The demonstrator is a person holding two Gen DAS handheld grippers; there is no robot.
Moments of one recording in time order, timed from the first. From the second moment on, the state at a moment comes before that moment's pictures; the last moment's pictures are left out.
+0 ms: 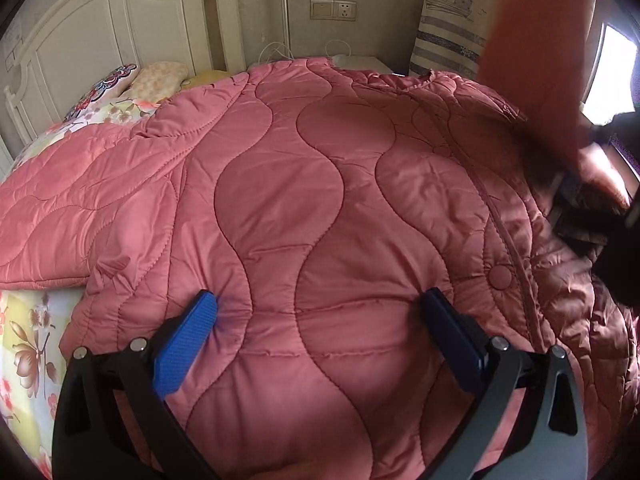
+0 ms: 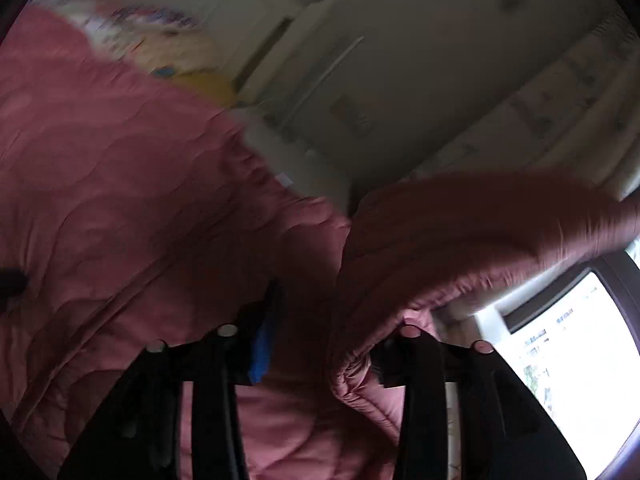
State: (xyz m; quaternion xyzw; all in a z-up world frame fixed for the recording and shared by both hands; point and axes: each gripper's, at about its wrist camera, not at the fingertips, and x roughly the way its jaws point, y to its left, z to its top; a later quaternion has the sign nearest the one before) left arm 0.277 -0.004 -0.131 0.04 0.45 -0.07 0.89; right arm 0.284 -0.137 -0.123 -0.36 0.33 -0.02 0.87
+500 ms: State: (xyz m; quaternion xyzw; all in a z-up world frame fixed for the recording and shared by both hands) left arm 0.276 -0.011 -0.125 0.07 0.47 -0.07 0.87; right arm 0.285 -0.287 -0.114 -0.06 0.41 -0.10 0.90
